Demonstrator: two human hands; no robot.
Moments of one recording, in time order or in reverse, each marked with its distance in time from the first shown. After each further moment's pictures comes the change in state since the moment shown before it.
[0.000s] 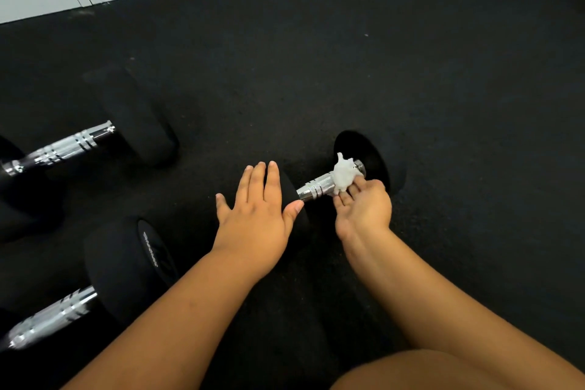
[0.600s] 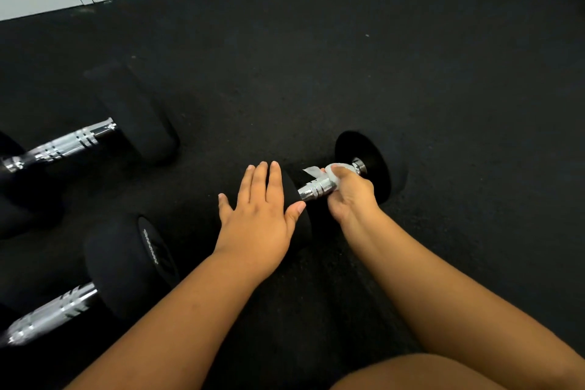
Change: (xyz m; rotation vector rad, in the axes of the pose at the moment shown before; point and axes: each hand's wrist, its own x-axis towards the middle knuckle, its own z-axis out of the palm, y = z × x) left_hand -0.003 0.002 0.003 -0.003 0.031 0.003; right_hand 0.016 0.000 0.024 -0.137 -0.065 0.033
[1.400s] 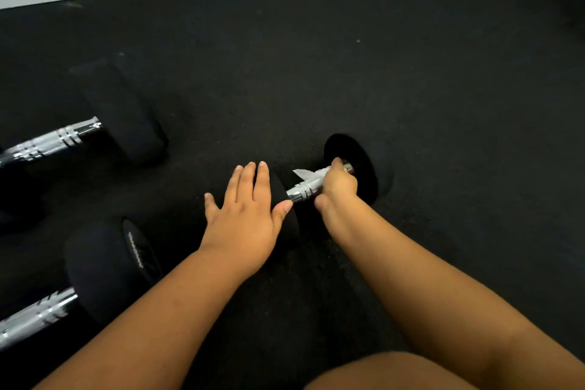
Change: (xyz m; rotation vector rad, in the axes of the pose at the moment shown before) left_hand 0.005 -0.003 -0.005 -0.038 -0.041 -0.010; right_hand 0.018 0.001 0.013 -0.155 0.186 -0.017
